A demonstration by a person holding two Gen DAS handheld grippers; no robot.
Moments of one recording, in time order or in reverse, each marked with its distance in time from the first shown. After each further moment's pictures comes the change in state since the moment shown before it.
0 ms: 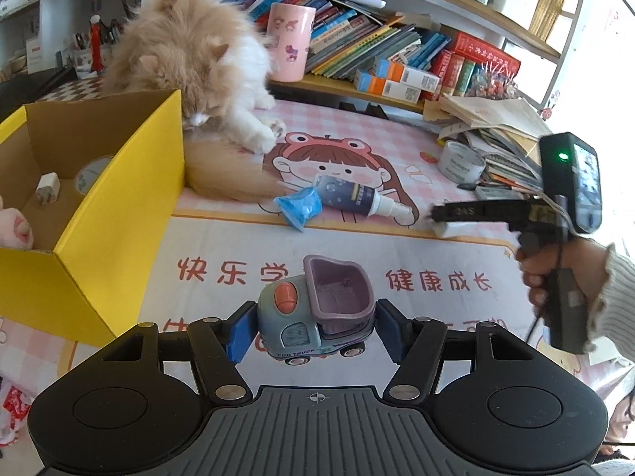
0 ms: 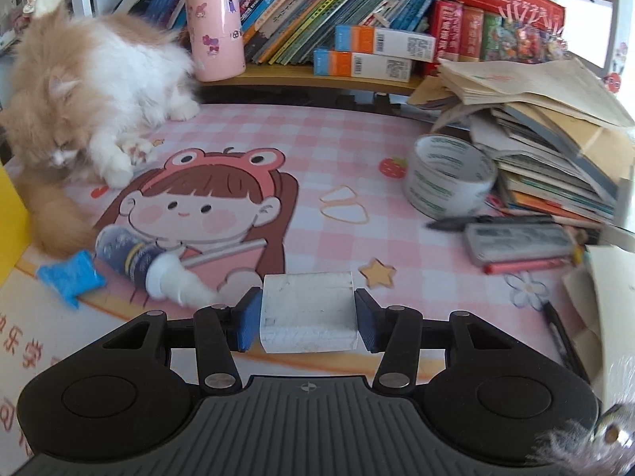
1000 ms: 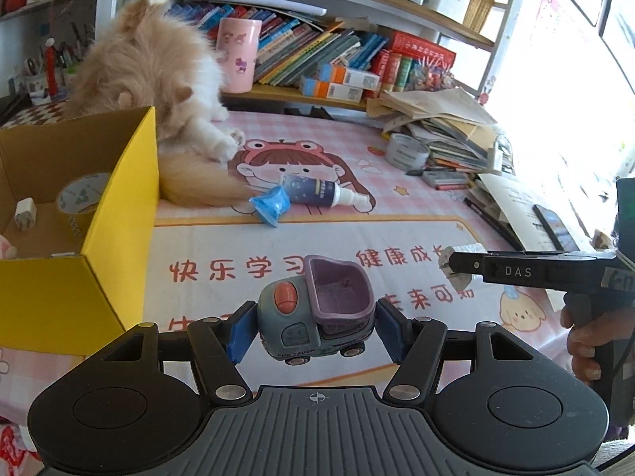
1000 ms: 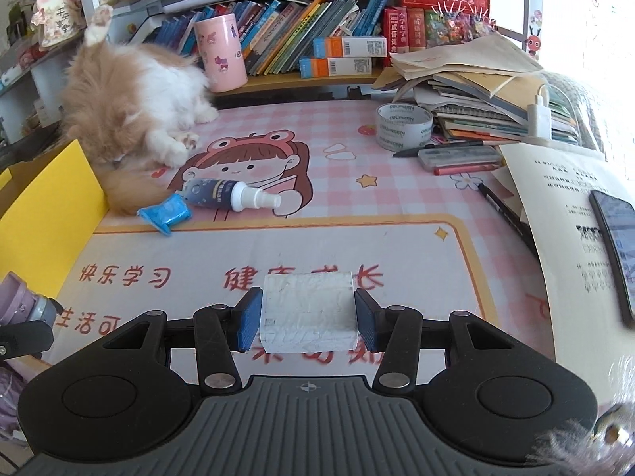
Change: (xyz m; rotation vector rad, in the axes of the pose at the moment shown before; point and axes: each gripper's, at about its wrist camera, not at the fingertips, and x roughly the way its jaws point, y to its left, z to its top) left arm -0.030 0.029 -0.013 0.132 -0.018 -0.177; right arm -0.131 0.043 -0.080 0.146 -0.024 -0.023
